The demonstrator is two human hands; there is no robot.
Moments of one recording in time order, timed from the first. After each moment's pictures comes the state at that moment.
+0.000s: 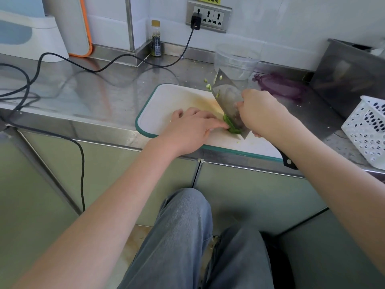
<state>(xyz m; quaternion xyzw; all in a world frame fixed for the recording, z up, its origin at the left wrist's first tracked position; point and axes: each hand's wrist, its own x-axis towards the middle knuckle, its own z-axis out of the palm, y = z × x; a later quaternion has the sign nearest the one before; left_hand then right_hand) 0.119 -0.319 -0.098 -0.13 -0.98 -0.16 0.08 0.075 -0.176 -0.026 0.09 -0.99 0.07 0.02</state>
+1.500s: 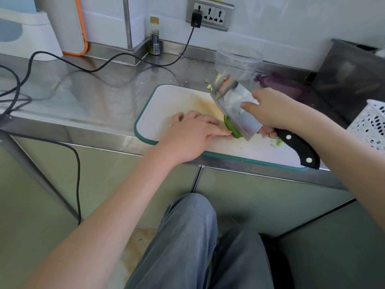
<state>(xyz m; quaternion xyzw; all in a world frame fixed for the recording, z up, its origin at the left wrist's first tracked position) 0.119 -0.321 -0.095 -0.12 -0.97 -0.18 0.06 0.065 -0.163 -0.013 0.11 -0.98 0.15 -0.06</state>
